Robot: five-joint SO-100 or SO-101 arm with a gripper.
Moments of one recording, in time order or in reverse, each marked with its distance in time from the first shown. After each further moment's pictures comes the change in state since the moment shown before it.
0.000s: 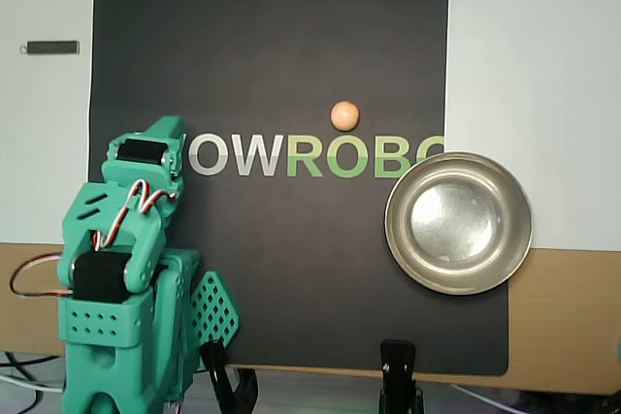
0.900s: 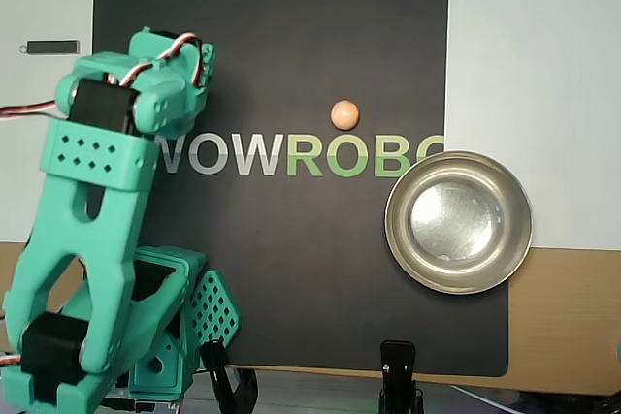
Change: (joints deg) arm 6.7 -67.1 -52.6 9.4 0.0
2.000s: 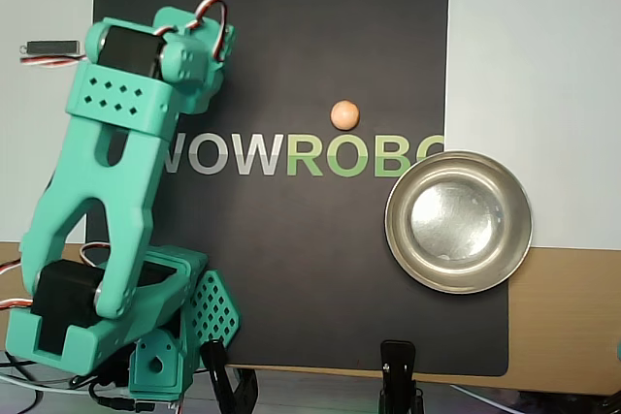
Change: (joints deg) arm 1.7 -13.6 -12.4 6.4 0.0
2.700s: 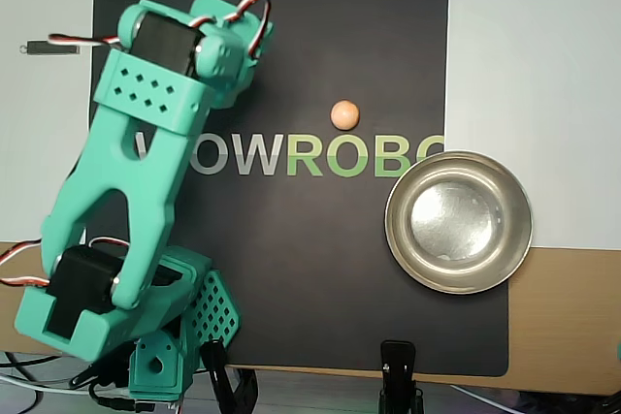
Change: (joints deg) arm 7.5 -5.8 -11.8 6.2 0.0
